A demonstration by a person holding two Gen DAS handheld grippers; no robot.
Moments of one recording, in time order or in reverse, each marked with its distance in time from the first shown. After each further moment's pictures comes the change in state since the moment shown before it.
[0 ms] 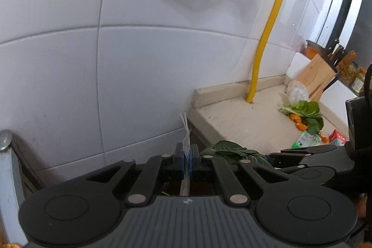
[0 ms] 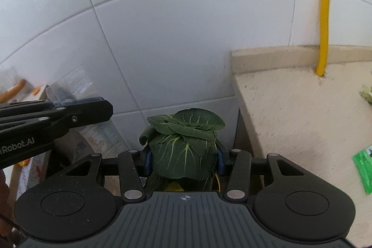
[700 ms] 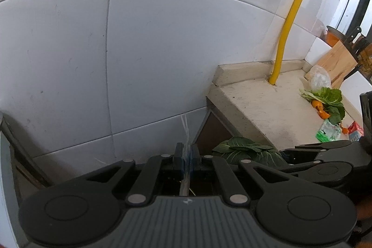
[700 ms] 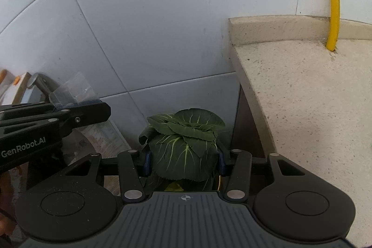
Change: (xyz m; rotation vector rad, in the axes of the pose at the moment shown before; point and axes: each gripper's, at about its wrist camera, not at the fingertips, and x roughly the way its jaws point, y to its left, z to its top) left arm 0.044 0.020 -0.006 -0.028 0.100 0.046; right arm 0.045 -0.008 -0.005 0.028 0.103 -0.008
